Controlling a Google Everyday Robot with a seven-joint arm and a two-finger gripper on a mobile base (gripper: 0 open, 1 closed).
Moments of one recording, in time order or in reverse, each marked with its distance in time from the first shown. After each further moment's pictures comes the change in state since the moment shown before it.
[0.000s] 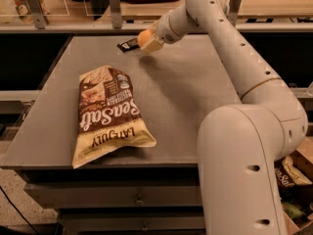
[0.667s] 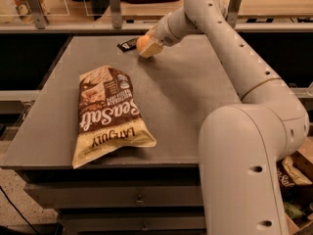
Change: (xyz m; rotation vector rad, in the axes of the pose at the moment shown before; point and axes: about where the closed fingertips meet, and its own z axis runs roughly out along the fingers) arm 0.003 0.006 0.007 -0.008 0.010 0.005
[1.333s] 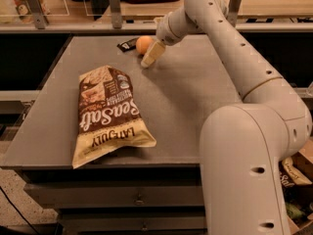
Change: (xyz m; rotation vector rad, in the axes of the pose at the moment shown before) arm 0.002 -0.001 -0.004 0.009 0.015 -0.001
